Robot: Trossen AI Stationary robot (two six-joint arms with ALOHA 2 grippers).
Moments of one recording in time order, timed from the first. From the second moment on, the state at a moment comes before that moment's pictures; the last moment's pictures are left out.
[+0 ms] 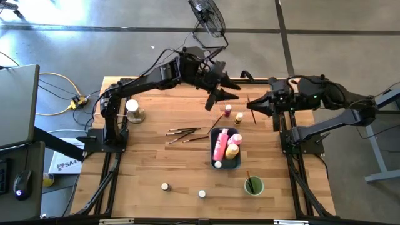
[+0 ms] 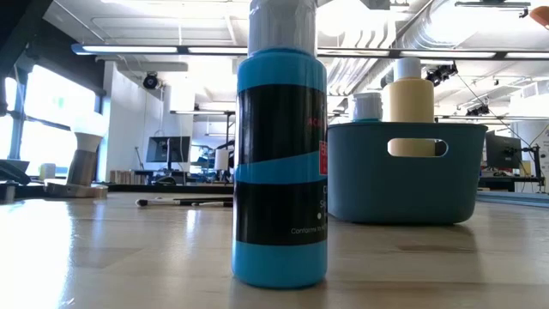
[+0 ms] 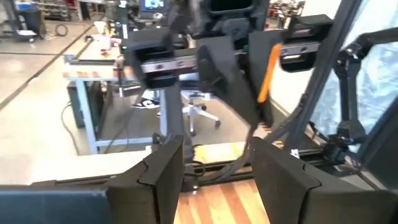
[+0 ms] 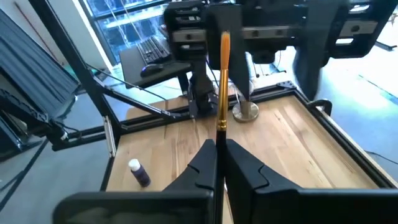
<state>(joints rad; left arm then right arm) 0.25 1.87 2.13 -0.35 0.50 -0.01 0.06 1.00 1.43 -0.70 0.11 0.26</state>
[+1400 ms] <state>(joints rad) 0.28 1.77 2.13 -0.57 0.22 0.18 0.90 1.07 1.22 -0.79 1.29 1.01</state>
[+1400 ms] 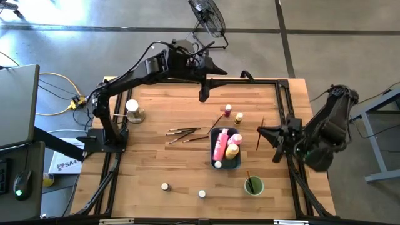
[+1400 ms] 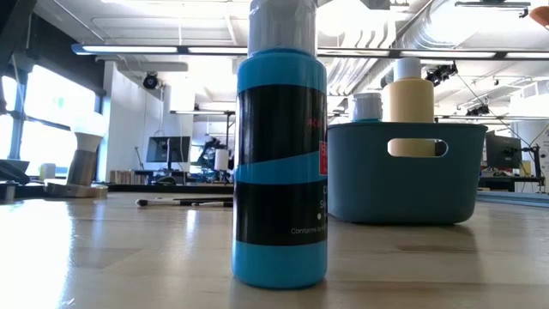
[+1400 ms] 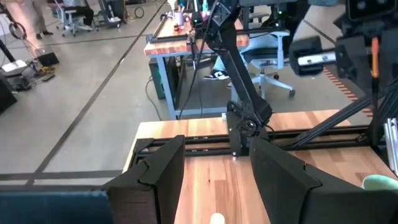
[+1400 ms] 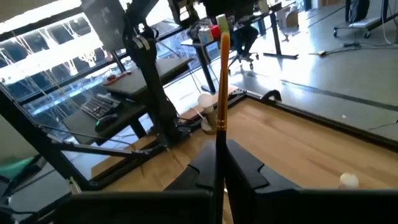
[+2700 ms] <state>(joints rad) 0.28 1.77 2.13 -0.57 0.10 0.16 1.22 1.33 1.22 -1.27 1.19 1.71</state>
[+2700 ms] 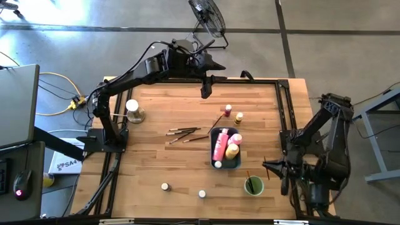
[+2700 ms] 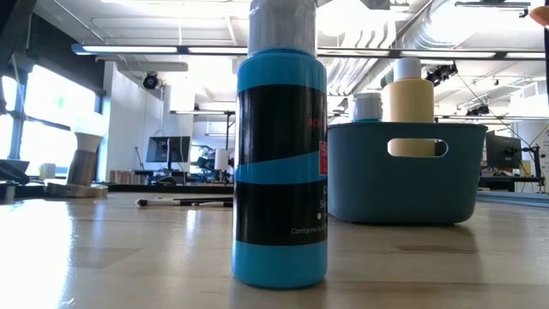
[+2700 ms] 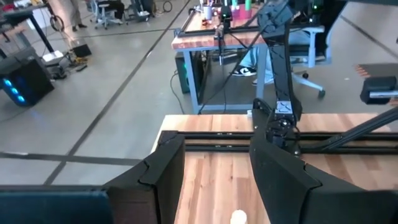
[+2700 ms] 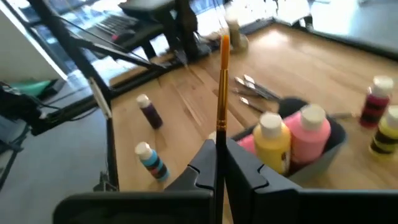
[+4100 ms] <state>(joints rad) 0.28 1.77 2.13 -0.57 0.09 -0.01 1.25 1.47 0.92 -0.85 1.28 1.73</state>
